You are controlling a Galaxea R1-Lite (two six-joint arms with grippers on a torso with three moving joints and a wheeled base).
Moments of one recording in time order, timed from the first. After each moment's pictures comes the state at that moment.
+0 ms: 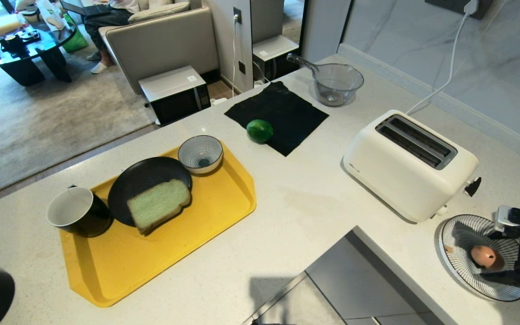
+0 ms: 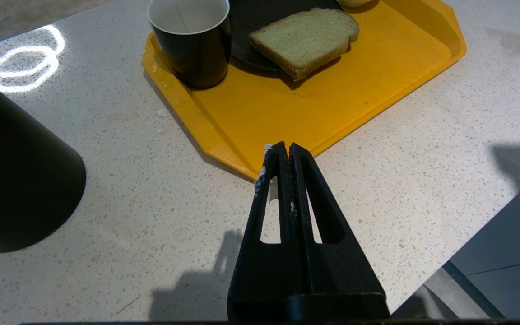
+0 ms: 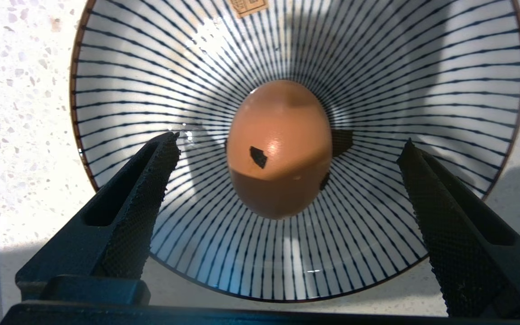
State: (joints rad) left arm 0.00 0.00 0.00 -0.05 0.01 -0.02; right arm -0.54 1.82 -0.96 0.29 0.48 -1.35
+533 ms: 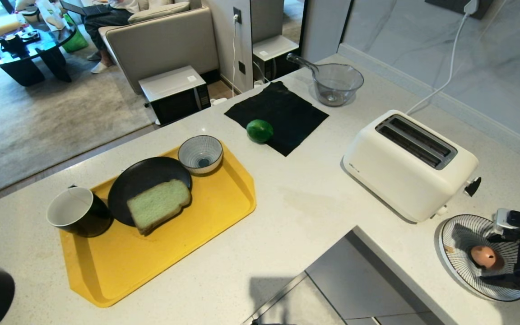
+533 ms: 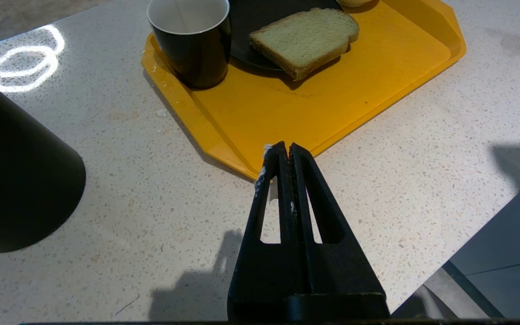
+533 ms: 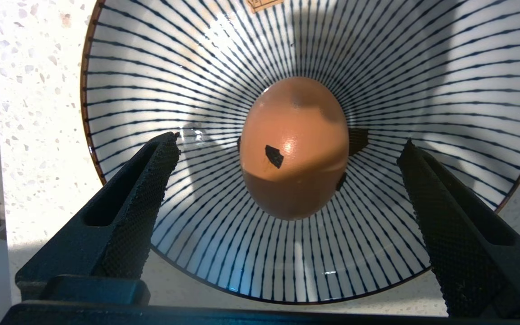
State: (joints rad) left arm 0.00 0.00 0.00 -0.05 0.01 -0.02; right arm -0.54 1.82 -0.95 0.29 0.48 -1.35
